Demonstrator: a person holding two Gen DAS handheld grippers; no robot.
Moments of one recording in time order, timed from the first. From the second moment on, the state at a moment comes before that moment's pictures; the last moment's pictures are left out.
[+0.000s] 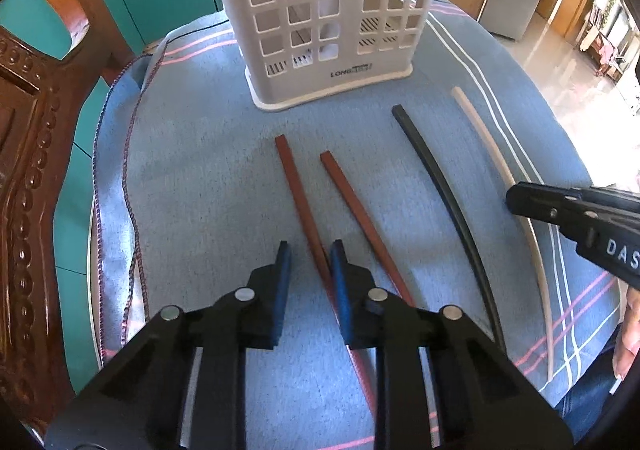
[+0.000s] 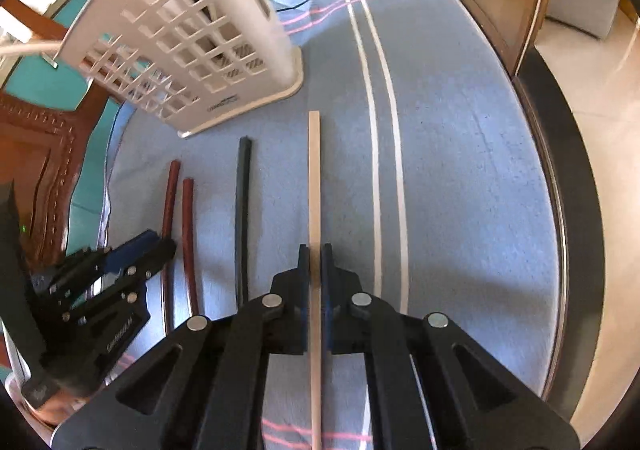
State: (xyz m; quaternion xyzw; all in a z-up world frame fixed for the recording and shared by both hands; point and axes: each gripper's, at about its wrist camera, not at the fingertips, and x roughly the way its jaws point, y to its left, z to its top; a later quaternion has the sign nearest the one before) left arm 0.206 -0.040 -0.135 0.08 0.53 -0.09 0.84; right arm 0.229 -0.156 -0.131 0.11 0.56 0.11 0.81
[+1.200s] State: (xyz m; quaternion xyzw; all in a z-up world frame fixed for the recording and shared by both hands) left arm 0.266 0.007 -0.151 0.02 0.52 -0.03 0.85; right arm 0.251 -0.130 -0.137 0.01 0.51 0.07 0.86
